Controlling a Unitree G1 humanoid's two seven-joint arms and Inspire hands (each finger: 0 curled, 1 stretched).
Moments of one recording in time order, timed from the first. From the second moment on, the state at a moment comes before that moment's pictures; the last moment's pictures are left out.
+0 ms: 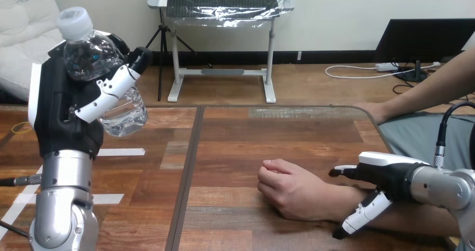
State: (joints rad) left arm -0.09 0.10 0.21 -0.20 -0.21 -0.09 -0.06; right arm -0.32 -0.74 0.33 0.19 -0.56 0.17 0.73
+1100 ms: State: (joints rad) left arm -0.09 0.10 0.22 -0.20 -0.23 -0.09 -0.05; right arm -0.34 -0.74 0.36 0.19 -0.61 0.15 0.72
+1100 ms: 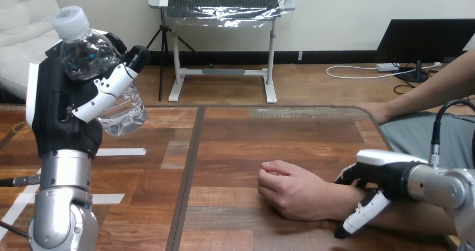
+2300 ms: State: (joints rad) left arm -0.12 0.10 0.25 -0.20 -0.23 -0.09 -0.04; right arm -0.33 -0.74 0.36 0.22 -0.63 0.09 0.67
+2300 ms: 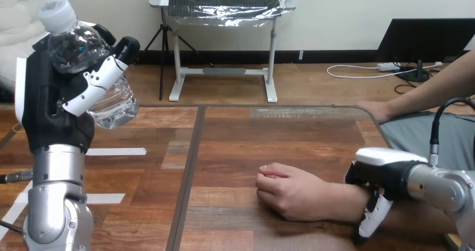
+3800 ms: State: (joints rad) left arm -0.12 0.10 0.25 -0.20 -0.23 -0.09 -0.04; right arm -0.24 -0.75 0.33 0.22 -0.64 0.00 0.44
